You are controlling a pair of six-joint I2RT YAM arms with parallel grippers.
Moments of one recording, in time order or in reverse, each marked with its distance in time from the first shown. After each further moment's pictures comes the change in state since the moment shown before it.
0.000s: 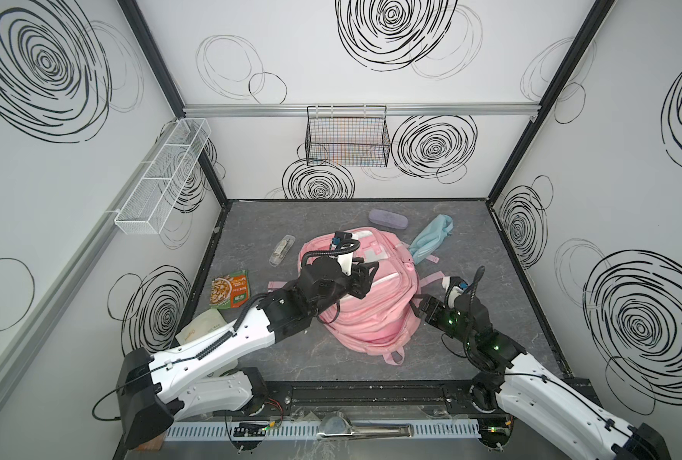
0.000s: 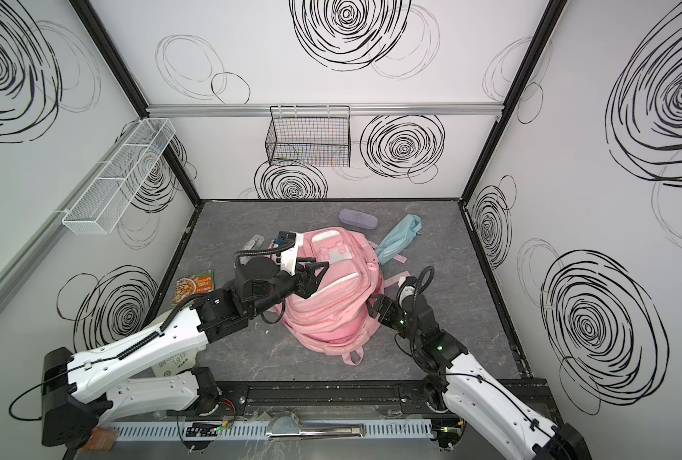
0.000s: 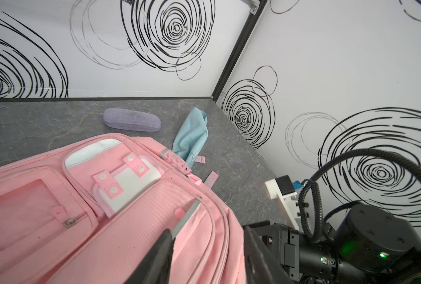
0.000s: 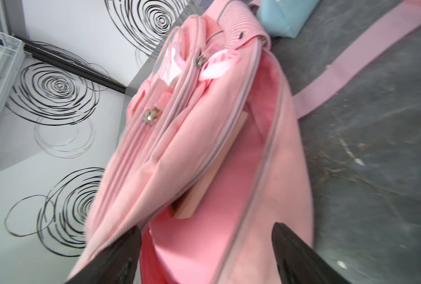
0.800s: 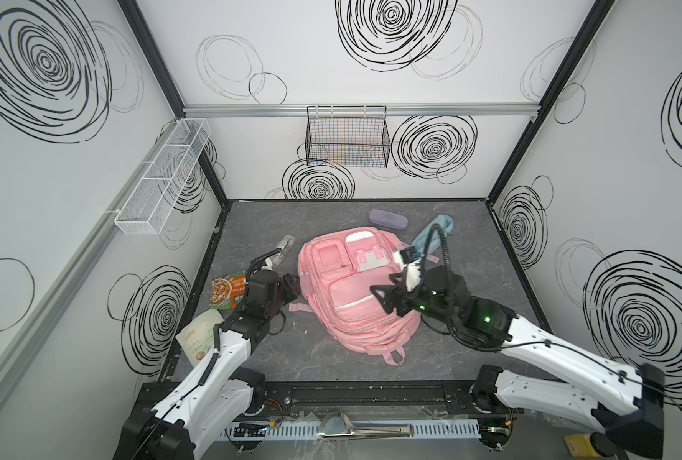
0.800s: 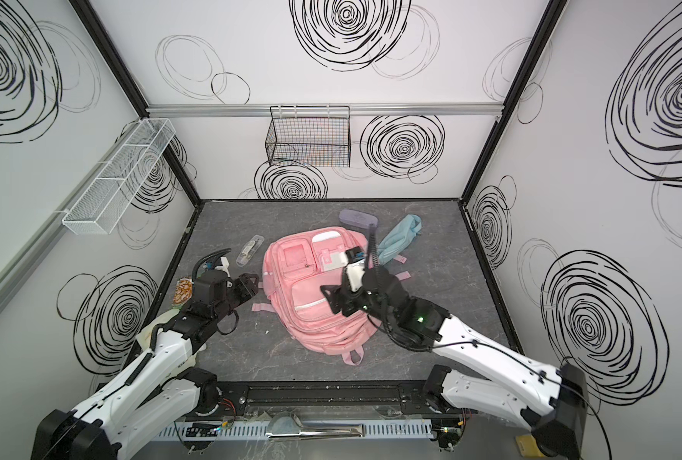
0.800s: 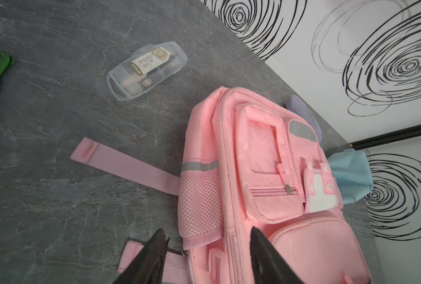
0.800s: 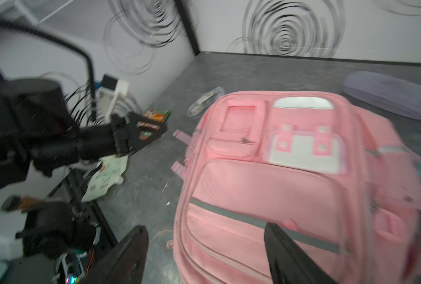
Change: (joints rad) left arm 0.676 -0.214 -0.465 -0.067 0.159 -0.270; right arm 0.544 0.482 0.678 -0.161 0.186 -0.603
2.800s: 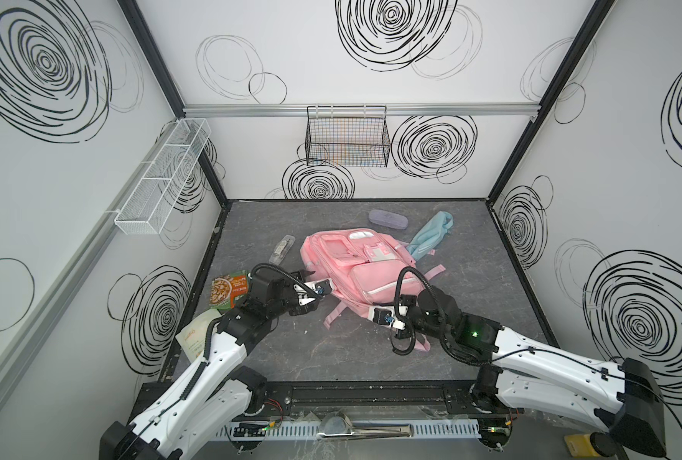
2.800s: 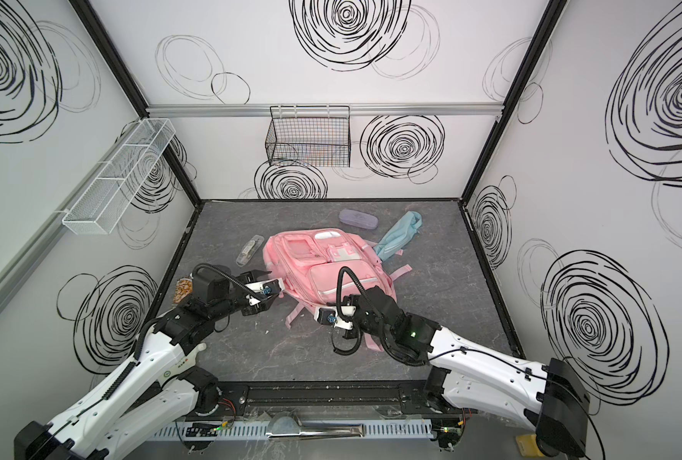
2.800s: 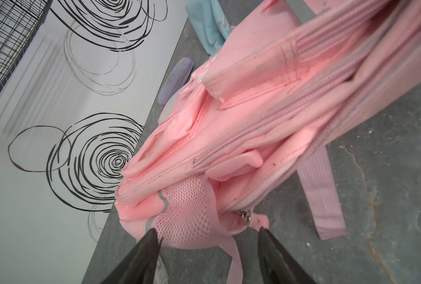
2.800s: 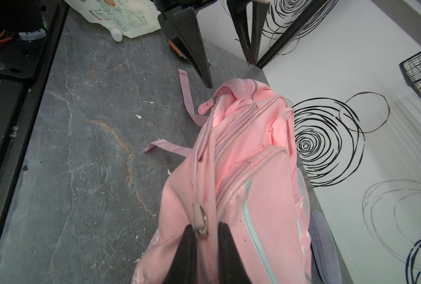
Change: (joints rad) left arm -0.172 -0.057 0.140 -0.156 0.235 1.693; right arm -0.061 -0.149 -0.288 0.166 -0.172 -0.989
